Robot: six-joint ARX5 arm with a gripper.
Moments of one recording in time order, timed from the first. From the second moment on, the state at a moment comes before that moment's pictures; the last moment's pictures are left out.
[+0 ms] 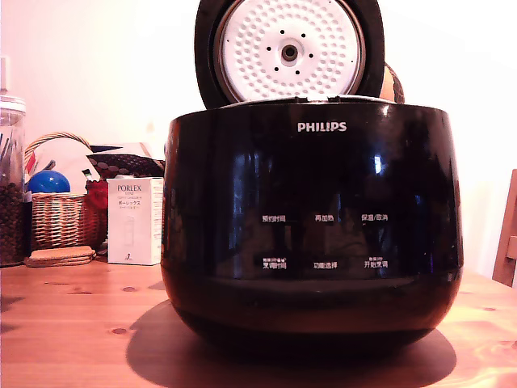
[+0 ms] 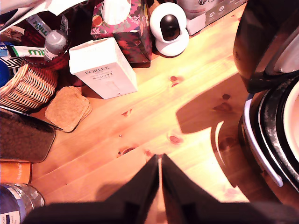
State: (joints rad) arm -0.42 1.60 2.07 -1.36 -0.11 0.13
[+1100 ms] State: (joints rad) arm -0.28 1.63 2.08 -0.82 0.43 0.11
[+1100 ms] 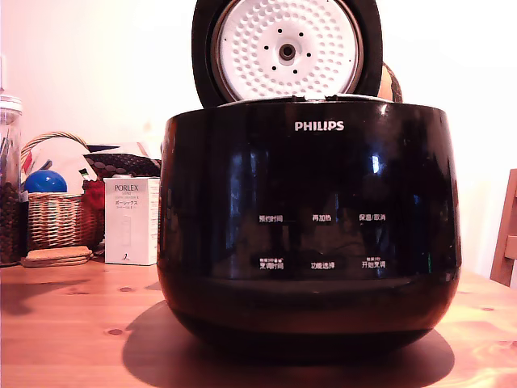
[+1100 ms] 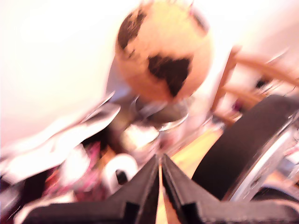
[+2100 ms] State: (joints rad) arm -0.31 2.10 2.52 -0.73 0.72 -0.08
